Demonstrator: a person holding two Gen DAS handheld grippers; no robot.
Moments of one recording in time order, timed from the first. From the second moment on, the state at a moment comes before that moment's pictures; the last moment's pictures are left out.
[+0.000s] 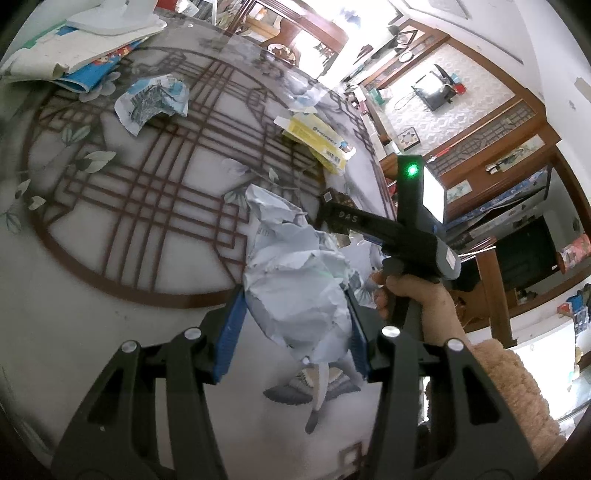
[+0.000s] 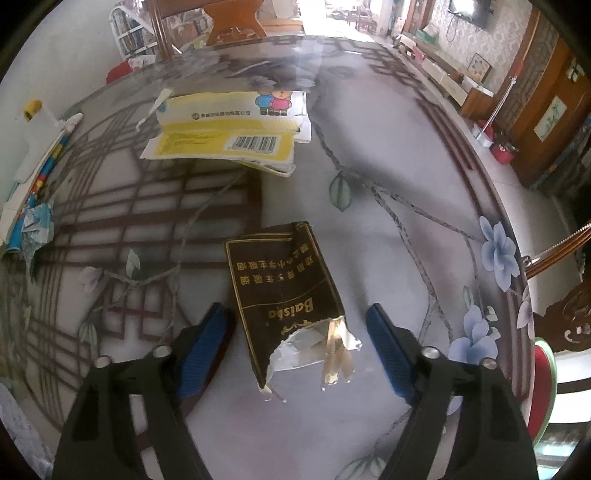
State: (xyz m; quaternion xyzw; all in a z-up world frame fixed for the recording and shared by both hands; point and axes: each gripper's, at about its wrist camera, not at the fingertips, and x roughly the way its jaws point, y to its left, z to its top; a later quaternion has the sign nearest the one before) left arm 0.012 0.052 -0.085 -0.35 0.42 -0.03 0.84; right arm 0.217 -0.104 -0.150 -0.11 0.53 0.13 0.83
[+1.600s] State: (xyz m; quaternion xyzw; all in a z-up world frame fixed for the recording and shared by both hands) left arm 0.010 0.029 -0.080 -0.25 0.41 0.00 0.87; right arm 0.030 -0.202 -0.080 -0.05 0.44 0.19 0.87
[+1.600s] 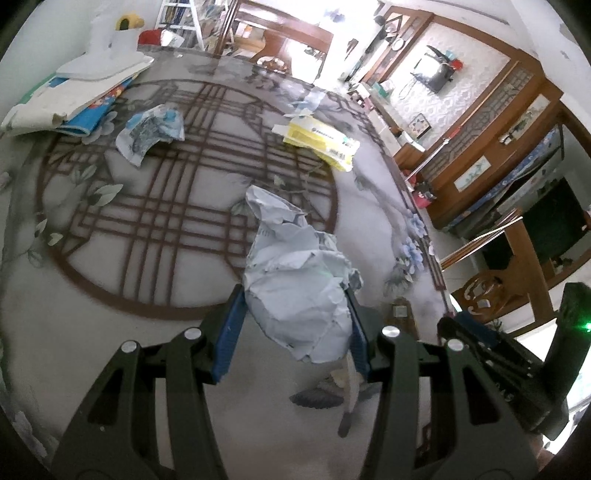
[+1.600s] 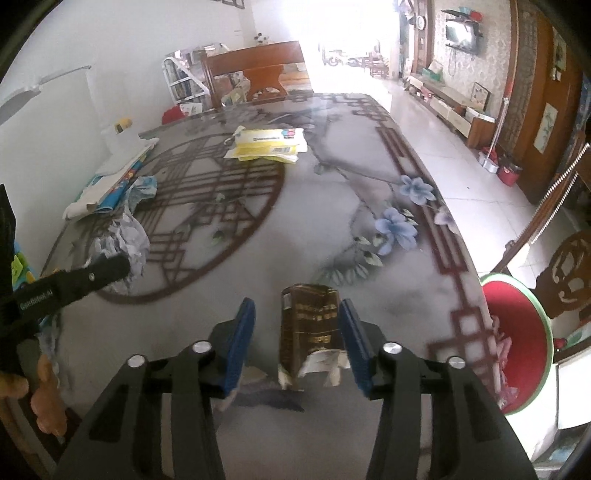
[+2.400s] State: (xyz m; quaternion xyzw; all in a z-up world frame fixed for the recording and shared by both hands) left arm 0.009 0.019 -0.080 -0.21 0.42 0.01 0.88; right arm 0.049 -0.202 -0.132 -0.07 0.53 0.20 0.82
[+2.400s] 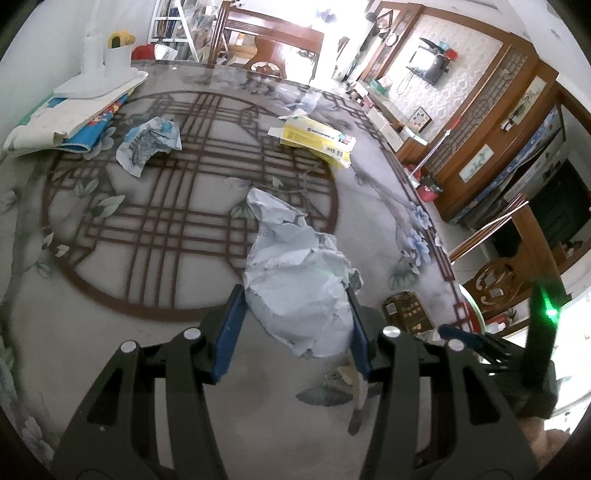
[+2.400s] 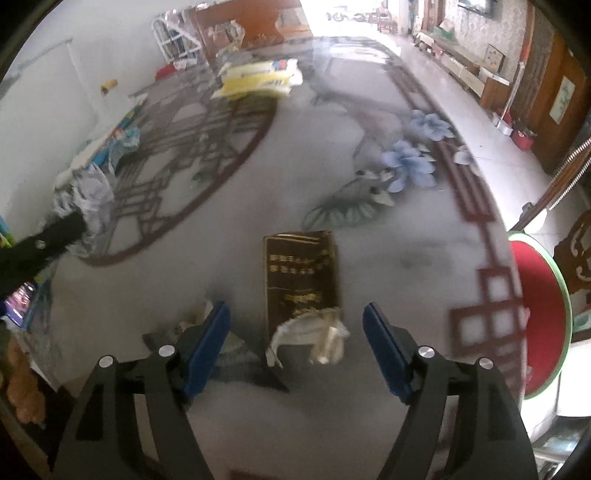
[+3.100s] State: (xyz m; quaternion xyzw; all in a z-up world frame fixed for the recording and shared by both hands) left arm -0.001 0.005 -0.059 -0.17 0.38 0.01 0.91; right arm 0.022 -0.264 -0.067 -0.01 0.45 0.19 0.87
